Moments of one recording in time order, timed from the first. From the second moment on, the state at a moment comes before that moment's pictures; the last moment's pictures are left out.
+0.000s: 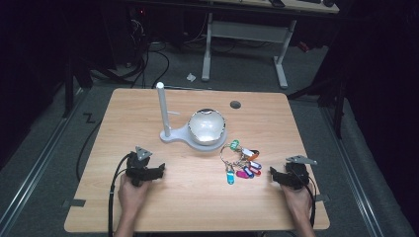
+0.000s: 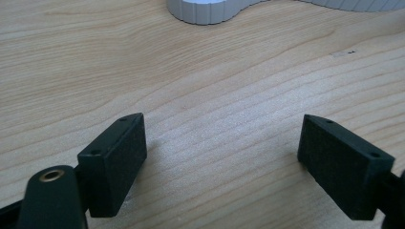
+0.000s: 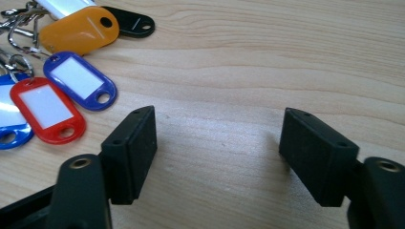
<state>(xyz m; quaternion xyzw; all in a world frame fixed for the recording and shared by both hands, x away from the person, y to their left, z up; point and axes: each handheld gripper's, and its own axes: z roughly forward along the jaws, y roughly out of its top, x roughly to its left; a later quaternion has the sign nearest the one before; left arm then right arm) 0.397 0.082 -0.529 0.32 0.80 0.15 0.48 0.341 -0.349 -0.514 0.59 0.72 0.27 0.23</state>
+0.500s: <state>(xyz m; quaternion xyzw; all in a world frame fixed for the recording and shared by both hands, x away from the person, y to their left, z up) 0.397 0.082 -0.529 0.33 0.80 0.15 0.48 0.325 -0.325 -0.497 0.54 0.75 0.30 0.23</state>
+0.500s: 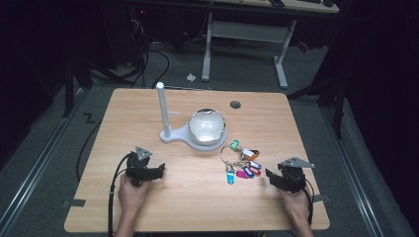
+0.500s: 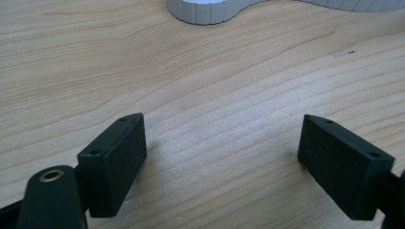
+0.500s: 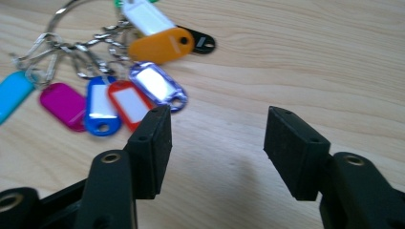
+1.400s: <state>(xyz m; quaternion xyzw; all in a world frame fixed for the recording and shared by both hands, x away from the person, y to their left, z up) 0.397 0.082 -0.529 0.33 0.80 0.15 0.48 0.345 -0.262 -0.486 0.46 0.80 0.34 0.20</state>
